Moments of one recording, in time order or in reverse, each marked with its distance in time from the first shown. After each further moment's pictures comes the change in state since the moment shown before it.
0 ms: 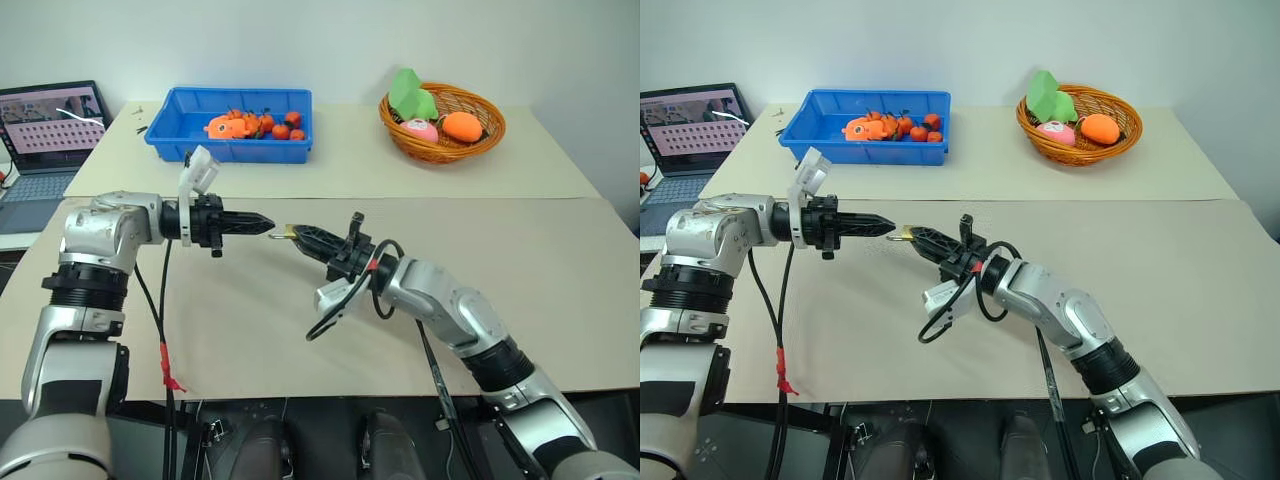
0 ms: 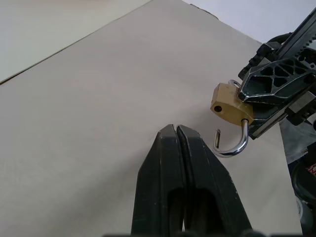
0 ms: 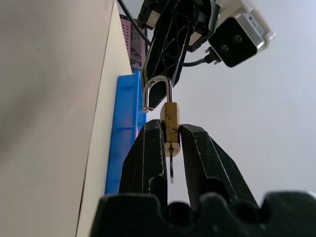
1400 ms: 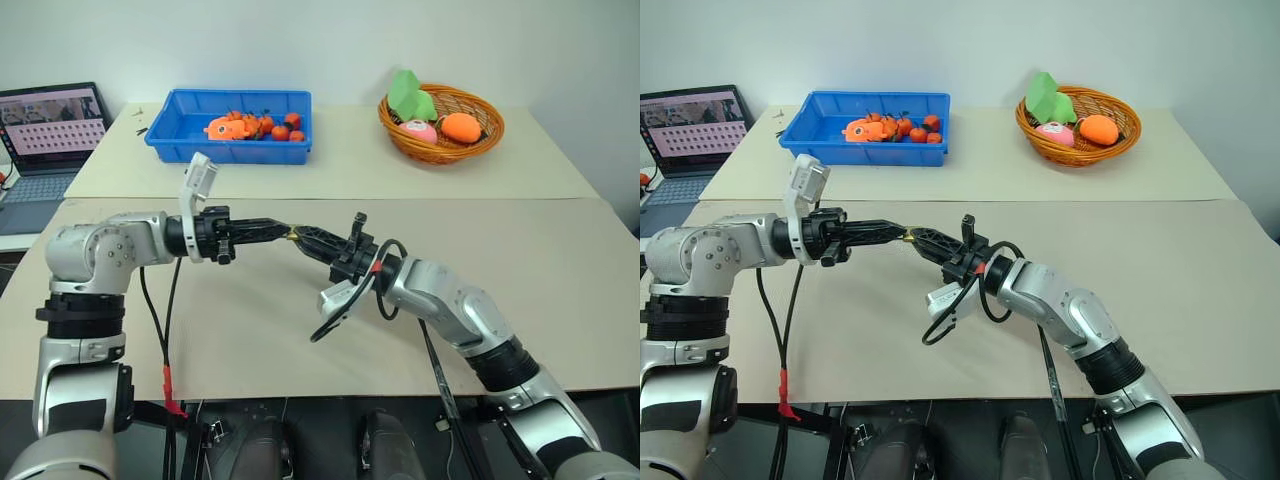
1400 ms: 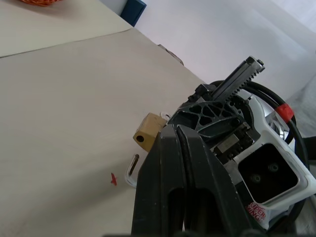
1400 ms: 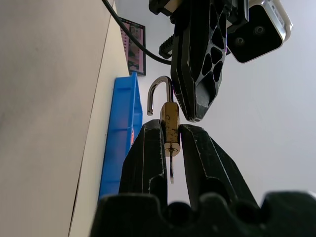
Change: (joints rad) left arm 0.138 -0.049 0.180 -0.297 -0.289 0.366 0.203; right arm 0.005 -0.017 -0.012 -0.011 0.001 -0.028 0.003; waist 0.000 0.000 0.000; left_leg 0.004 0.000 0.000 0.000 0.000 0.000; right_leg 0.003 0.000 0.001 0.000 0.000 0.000
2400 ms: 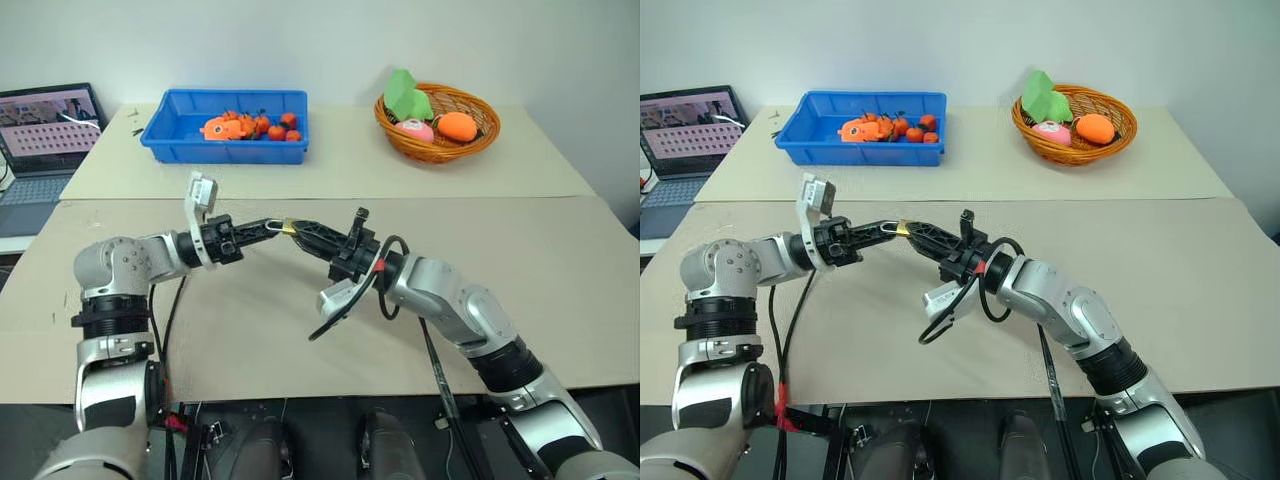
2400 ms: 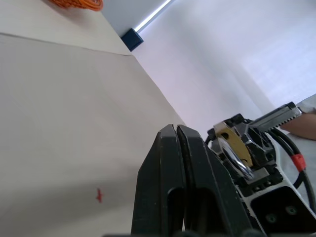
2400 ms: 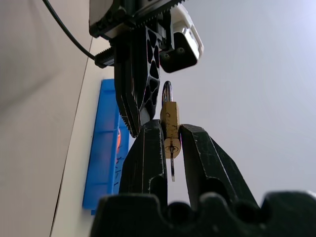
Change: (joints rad) left arm 0.027 -0.187 0.192 0.160 -0.008 0.177 0.088; right arm -0.004 -0.006 -0.005 -0.055 0.000 0.008 -0.002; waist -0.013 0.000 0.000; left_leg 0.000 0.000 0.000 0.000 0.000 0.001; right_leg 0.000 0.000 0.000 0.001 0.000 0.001
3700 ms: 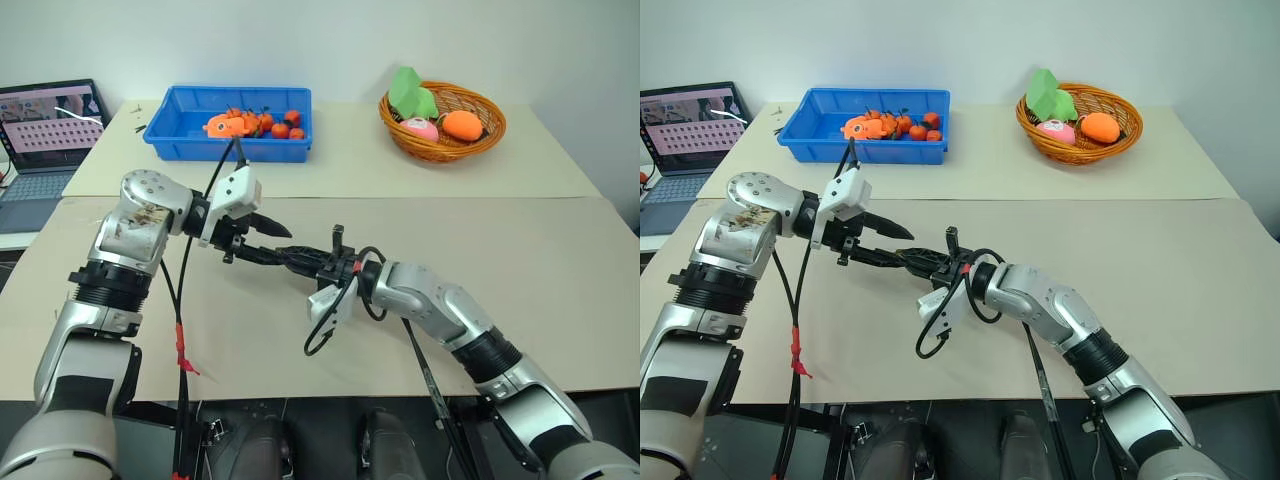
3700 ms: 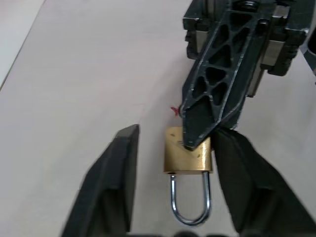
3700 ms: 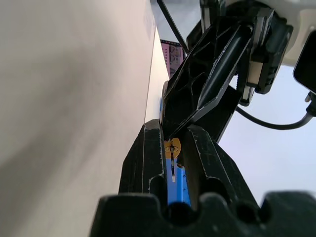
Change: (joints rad) left arm -0.184 0.204 -0.500 0.073 0.559 -0.968 -0.478; right arm -0.061 0.031 0.107 0.201 0.136 -0.024 0.105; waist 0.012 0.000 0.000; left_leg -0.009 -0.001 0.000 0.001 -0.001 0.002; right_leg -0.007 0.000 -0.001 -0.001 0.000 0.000
